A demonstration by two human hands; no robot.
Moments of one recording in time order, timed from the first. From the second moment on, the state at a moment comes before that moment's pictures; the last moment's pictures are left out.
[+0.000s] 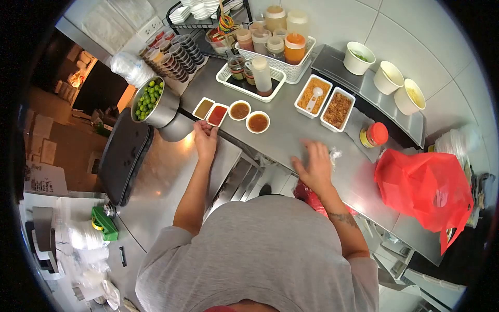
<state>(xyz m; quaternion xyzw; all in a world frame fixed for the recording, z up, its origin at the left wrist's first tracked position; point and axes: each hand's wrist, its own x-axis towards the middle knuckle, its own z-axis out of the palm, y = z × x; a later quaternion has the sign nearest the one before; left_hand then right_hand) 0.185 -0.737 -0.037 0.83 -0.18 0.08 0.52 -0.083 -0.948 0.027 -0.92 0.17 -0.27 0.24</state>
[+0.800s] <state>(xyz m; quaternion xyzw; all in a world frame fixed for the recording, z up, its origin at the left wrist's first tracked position) 0.215 -0.719 -0.028 0.86 -0.23 0.10 0.44 0.054 -0.934 -0.009 -0.93 0.11 -0.20 0.28</state>
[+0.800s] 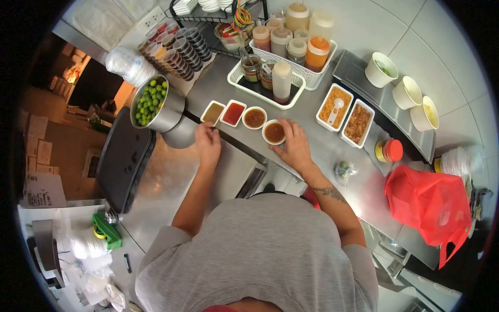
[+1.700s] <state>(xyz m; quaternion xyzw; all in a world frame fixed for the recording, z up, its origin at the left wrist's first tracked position) 0.264 -0.728 -0.026 0.86 -0.29 0.02 0.42 0.058 -0.940 -0.015 -0.92 0.13 -0.23 0.30</state>
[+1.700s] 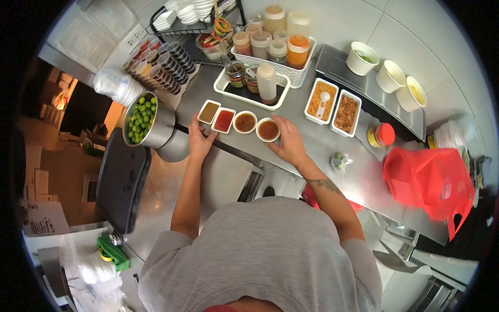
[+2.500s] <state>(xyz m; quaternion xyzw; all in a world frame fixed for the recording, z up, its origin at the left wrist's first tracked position) 0.191 -0.693 -0.026 0.85 -0.29 0.07 0.43 -0.107 -0.933 -0.024 -0.86 0.28 -0.34 0.28</state>
